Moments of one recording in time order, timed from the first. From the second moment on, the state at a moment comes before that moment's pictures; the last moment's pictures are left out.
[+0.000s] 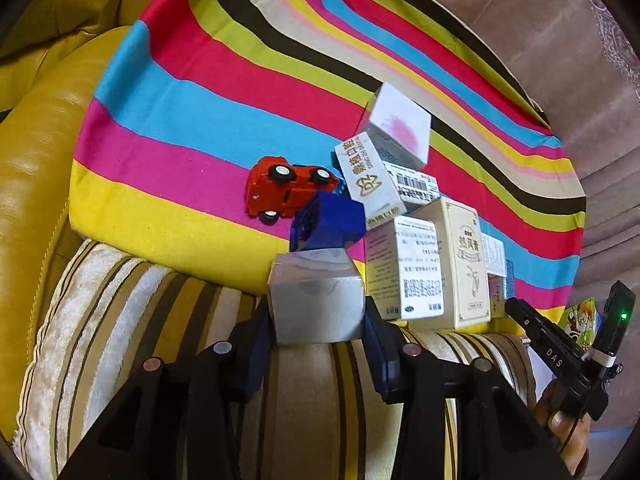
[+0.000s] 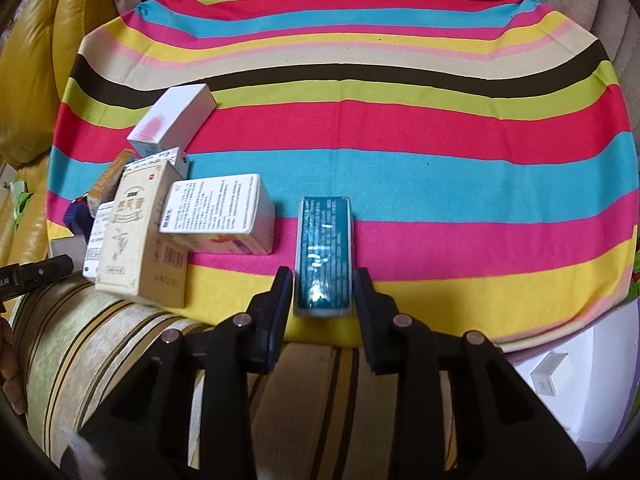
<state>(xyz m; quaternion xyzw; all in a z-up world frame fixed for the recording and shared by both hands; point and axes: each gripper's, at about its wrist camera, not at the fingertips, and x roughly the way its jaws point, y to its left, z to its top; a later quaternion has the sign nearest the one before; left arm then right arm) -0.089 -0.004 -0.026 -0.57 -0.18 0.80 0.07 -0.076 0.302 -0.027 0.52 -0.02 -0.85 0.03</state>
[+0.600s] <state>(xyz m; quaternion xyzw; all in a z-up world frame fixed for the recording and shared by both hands) -0.070 0.003 -0.009 -0.54 -0.17 0.81 0.12 -0.068 0.293 -0.022 0.53 -0.01 -0.85 0.03</state>
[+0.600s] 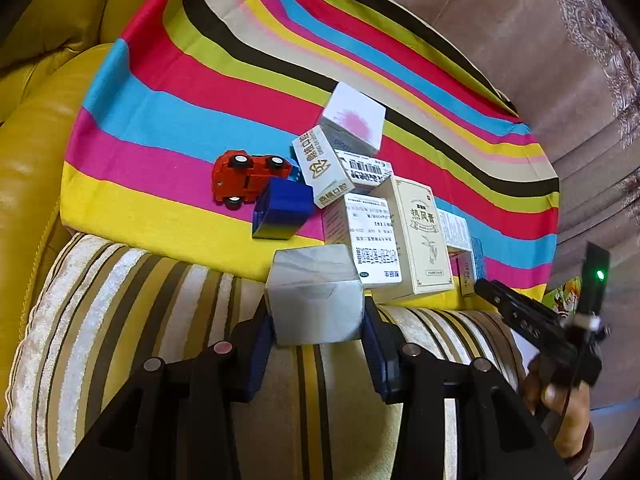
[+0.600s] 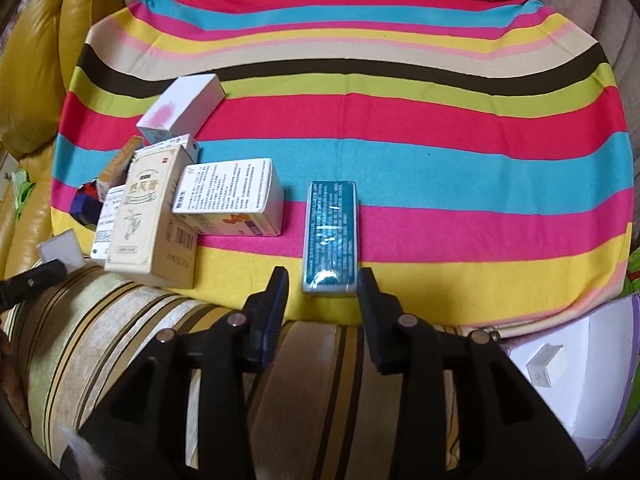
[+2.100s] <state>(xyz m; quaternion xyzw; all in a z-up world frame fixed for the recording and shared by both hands) -0.044 0.136 0.007 -0.53 -0.06 0.81 0.25 0.011 0.354 0.017 0.48 -0.09 -0.88 -0.02</state>
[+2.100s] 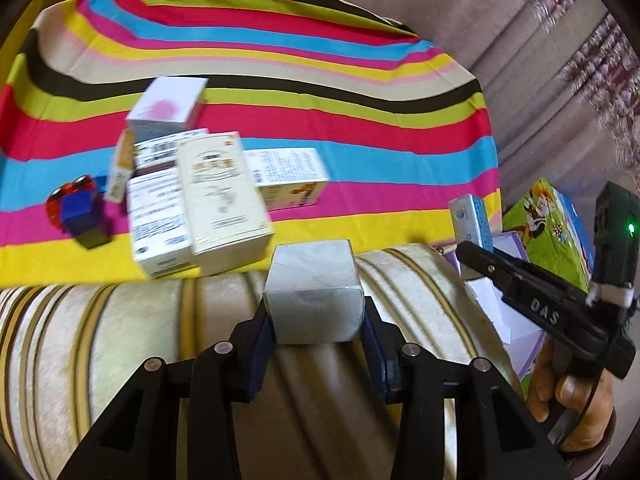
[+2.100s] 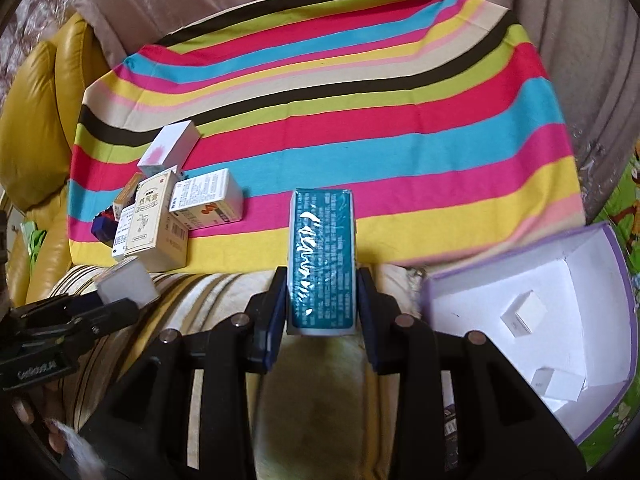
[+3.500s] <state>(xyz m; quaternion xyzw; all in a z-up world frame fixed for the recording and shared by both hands) -0.019 0.350 0.006 -0.55 0.08 0.72 0.42 0.109 0.492 0.009 0.47 -0.15 -0.85 -0.17</state>
